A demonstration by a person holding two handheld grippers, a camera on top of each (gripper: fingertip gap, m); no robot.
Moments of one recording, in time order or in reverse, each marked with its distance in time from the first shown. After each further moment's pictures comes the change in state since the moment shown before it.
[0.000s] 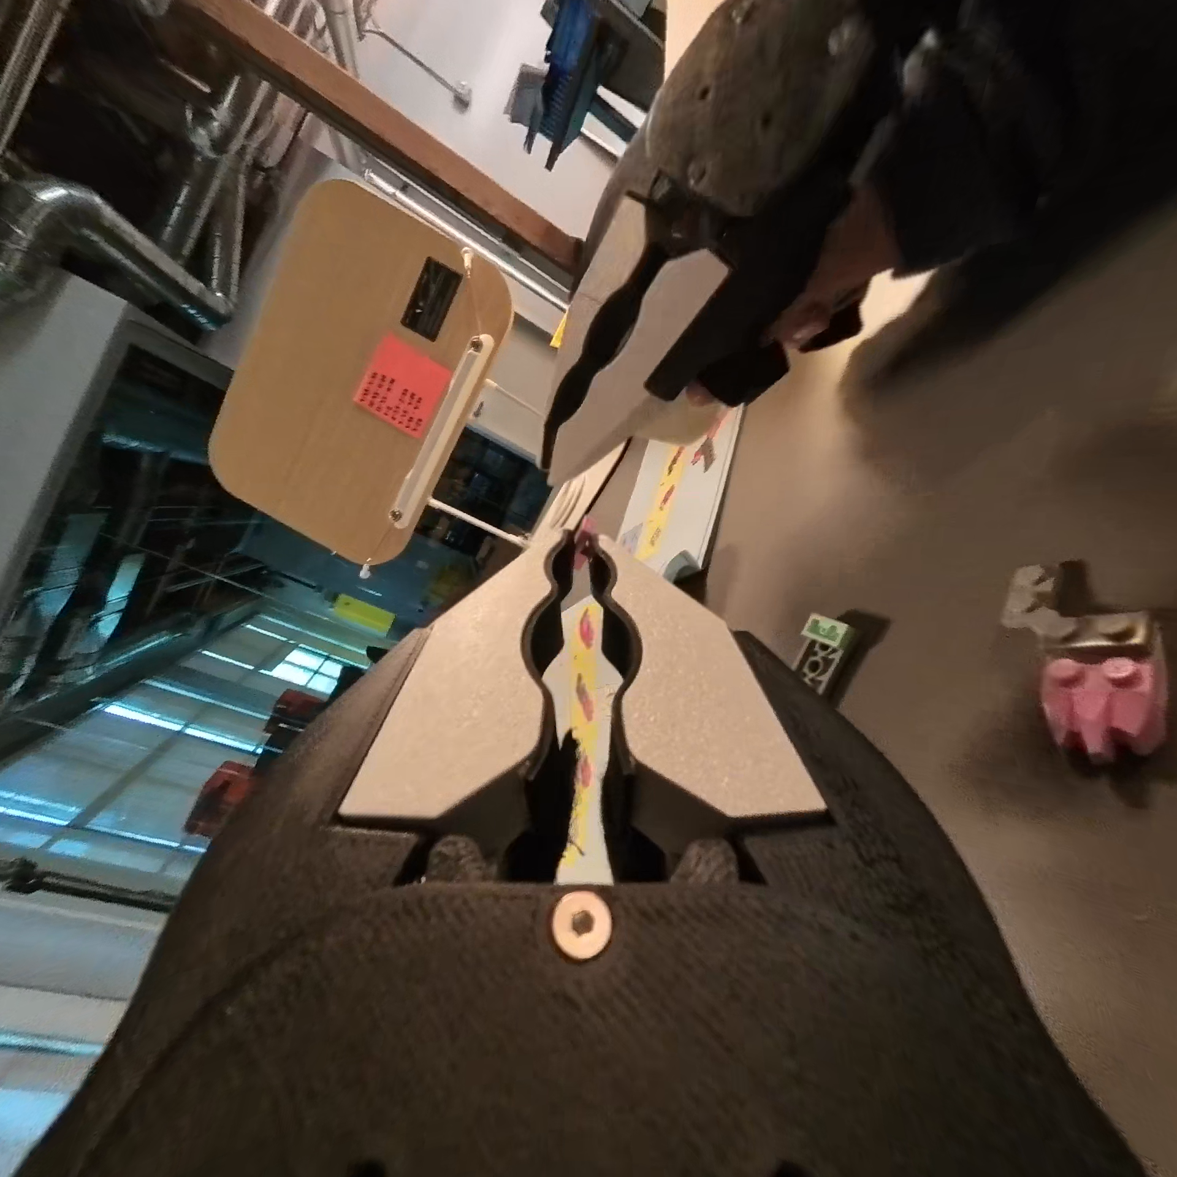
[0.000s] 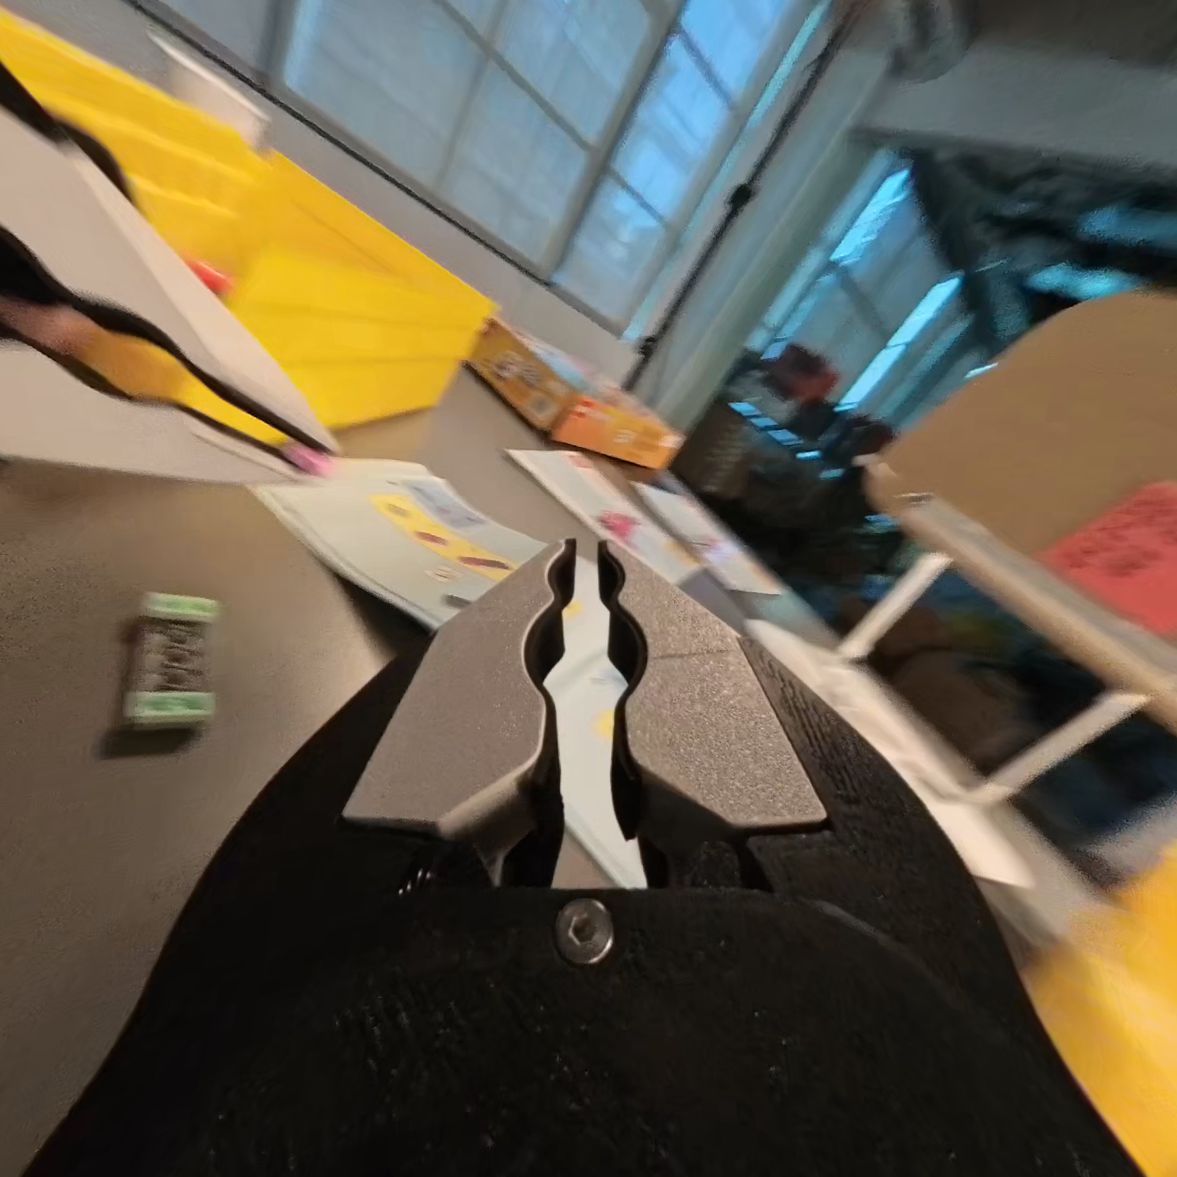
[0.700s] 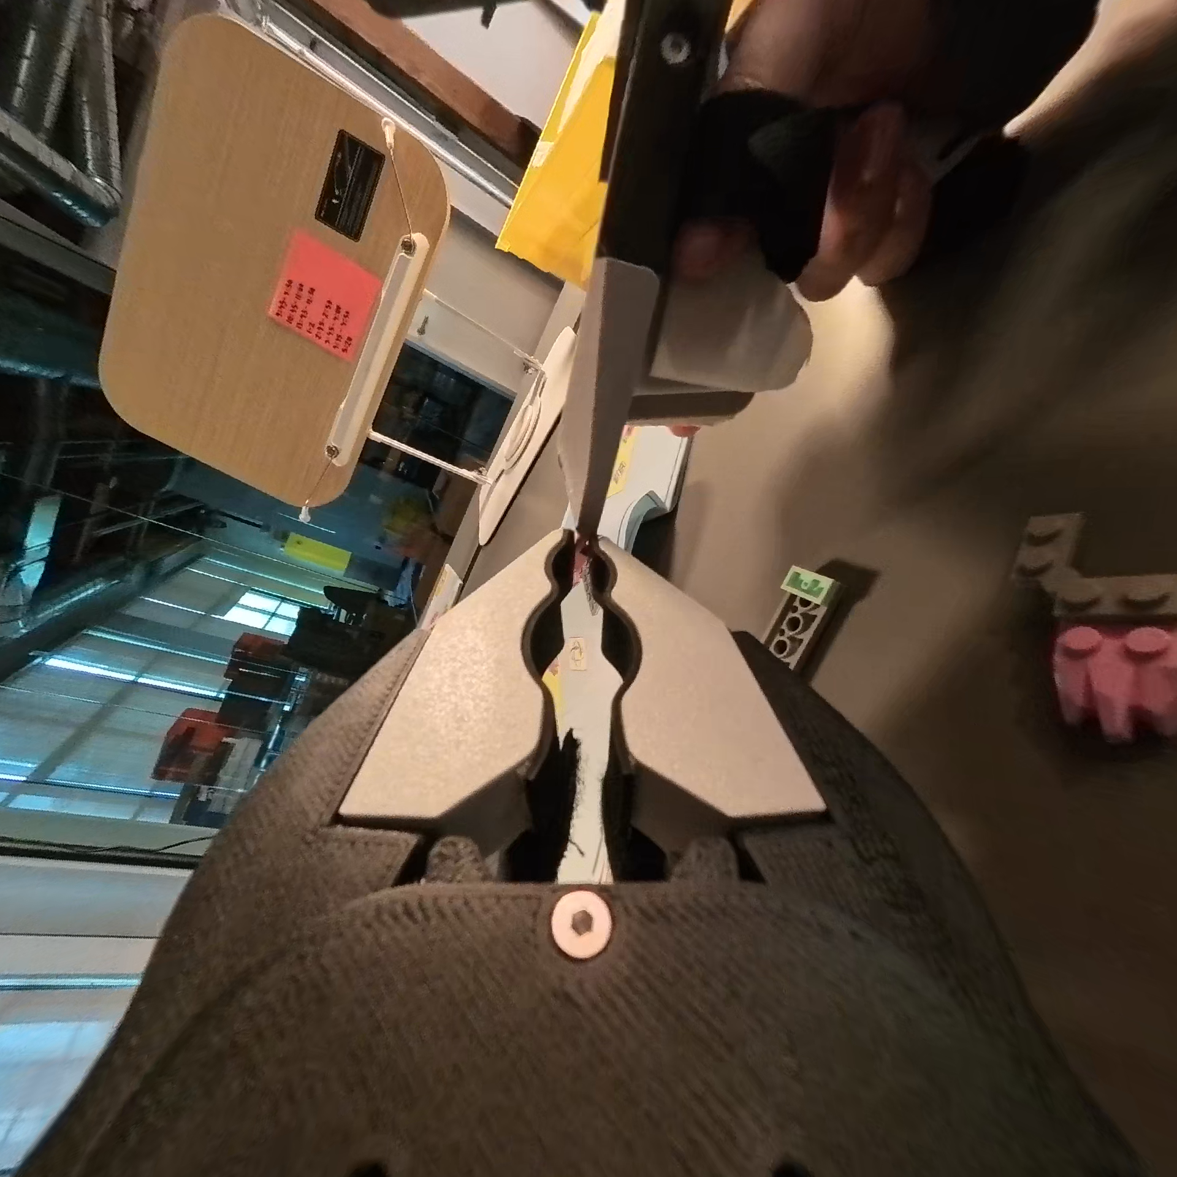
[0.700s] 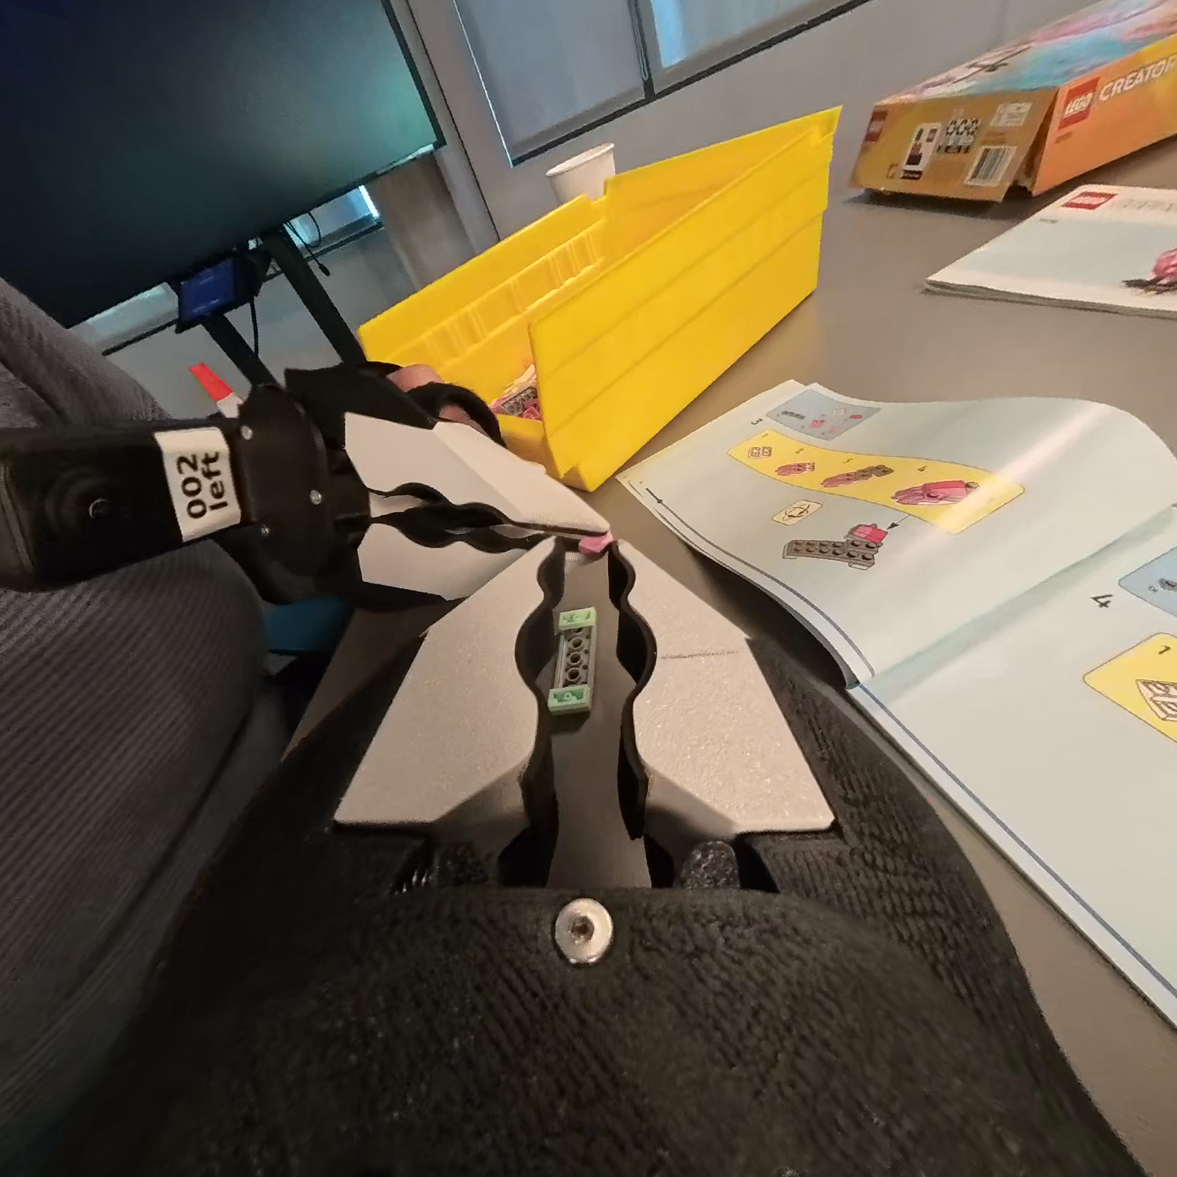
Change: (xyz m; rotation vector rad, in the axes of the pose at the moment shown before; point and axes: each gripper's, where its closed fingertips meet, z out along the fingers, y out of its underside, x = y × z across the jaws) left arm 0.012 0.025 0.005 -0.140 0.081 -0.007; right arm -0.075 -0.011 -0.010 -0.154 -0.682 0.808
